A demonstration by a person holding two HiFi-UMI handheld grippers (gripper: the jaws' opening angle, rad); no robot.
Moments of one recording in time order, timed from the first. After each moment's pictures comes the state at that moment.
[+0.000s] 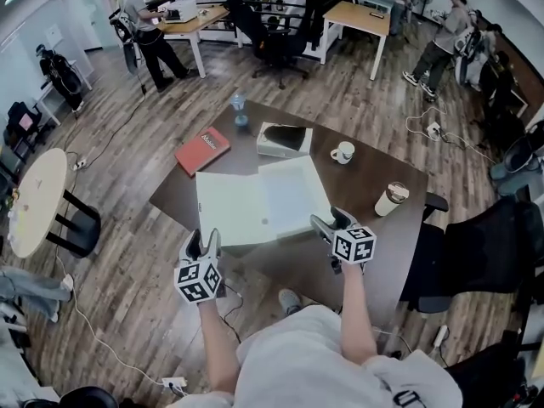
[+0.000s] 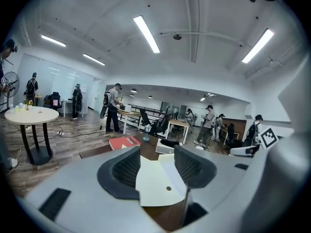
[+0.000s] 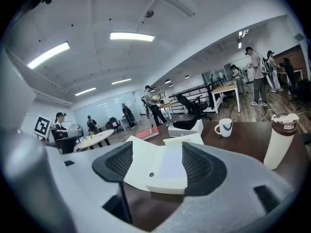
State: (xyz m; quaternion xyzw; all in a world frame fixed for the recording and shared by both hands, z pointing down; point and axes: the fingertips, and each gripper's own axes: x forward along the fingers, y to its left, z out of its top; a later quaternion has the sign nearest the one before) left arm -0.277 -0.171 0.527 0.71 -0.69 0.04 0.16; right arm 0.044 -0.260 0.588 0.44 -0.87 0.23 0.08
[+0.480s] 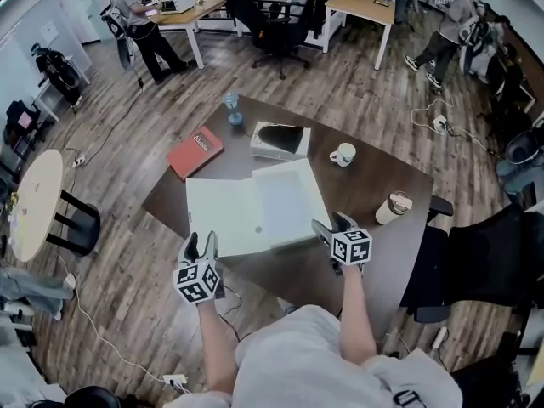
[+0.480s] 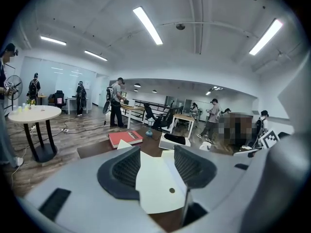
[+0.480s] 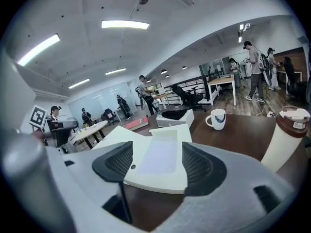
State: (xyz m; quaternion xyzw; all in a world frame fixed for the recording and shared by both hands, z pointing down) left arm -0.264 -0.238 0.562 0.68 -0.70 0.07 0.19; right arm 0.077 -0.326 0.649 0.44 -0.85 0.25 0.14
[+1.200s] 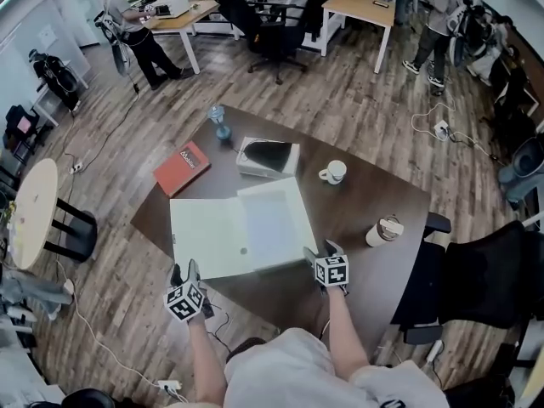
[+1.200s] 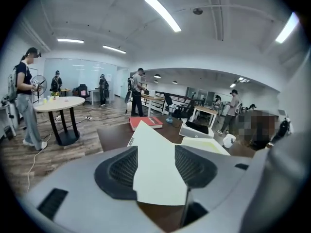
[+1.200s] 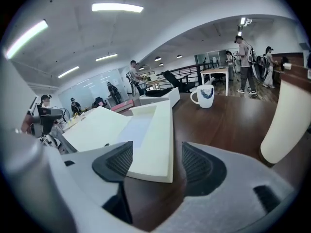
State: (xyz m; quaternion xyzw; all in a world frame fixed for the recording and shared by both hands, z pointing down) left arm -0.291 -0.240 0.639 0.57 -0.77 0.10 0.25; right arm 0.120 -0.352 0.770 0.46 -0.81 0.28 0.22
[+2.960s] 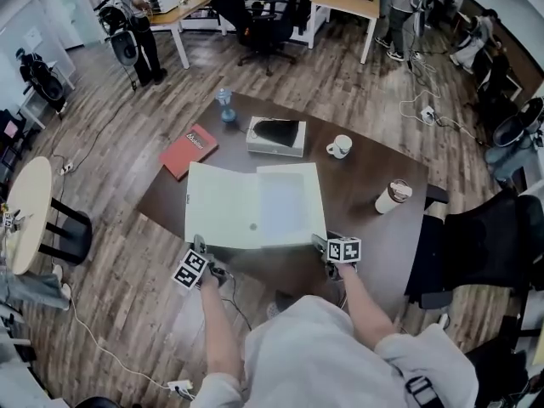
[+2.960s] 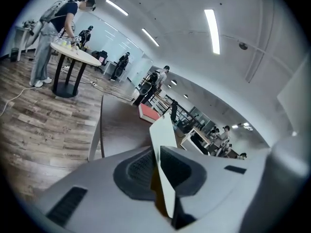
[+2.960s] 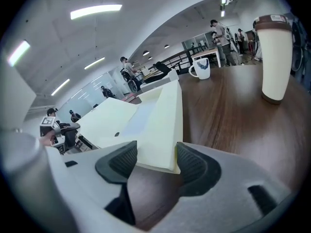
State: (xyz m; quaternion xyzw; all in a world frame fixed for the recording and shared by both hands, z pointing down) left arm -0.361 -0.255 0.730 0.56 -0.72 -0.12 0.39; right arm 0.077 -0.281 0.816 0.45 -0.78 0.38 0.20
